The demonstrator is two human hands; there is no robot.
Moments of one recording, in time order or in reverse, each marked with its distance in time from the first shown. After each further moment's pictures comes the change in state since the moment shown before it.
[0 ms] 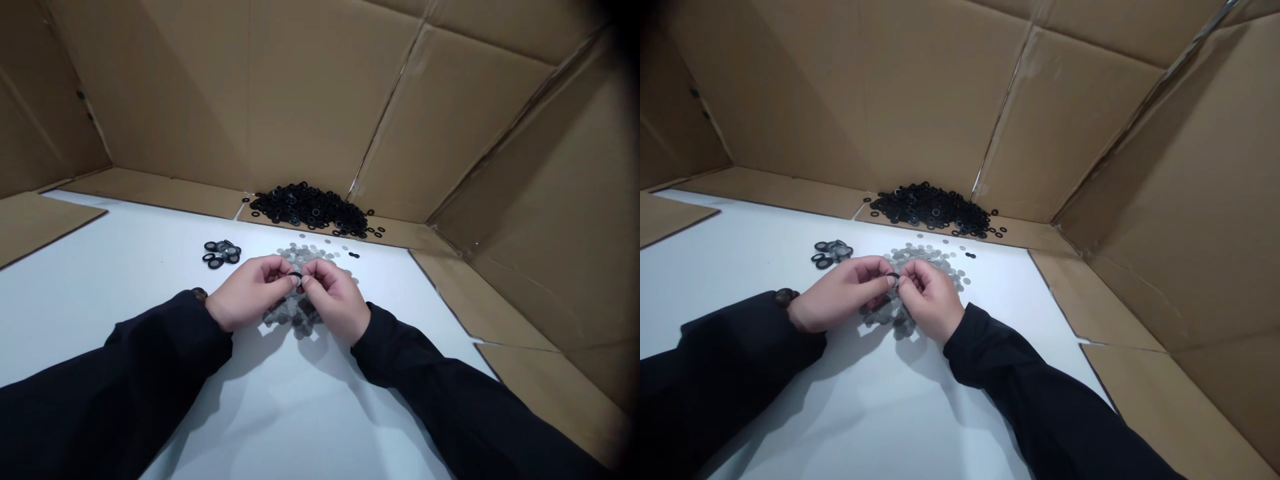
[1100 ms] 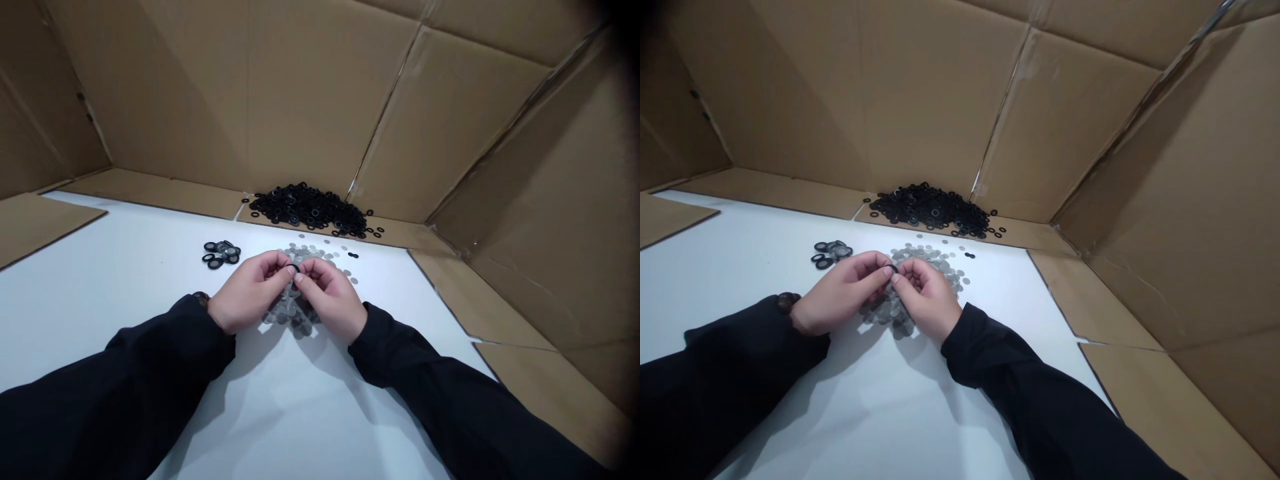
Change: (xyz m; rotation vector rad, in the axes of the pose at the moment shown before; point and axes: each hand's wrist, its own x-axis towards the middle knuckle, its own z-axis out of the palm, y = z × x) left_hand 0.000 -0.001 0.002 -0.008 0.089 0.097; right_hand 0.003 0.000 0.008 0.277 -0.022 0.079
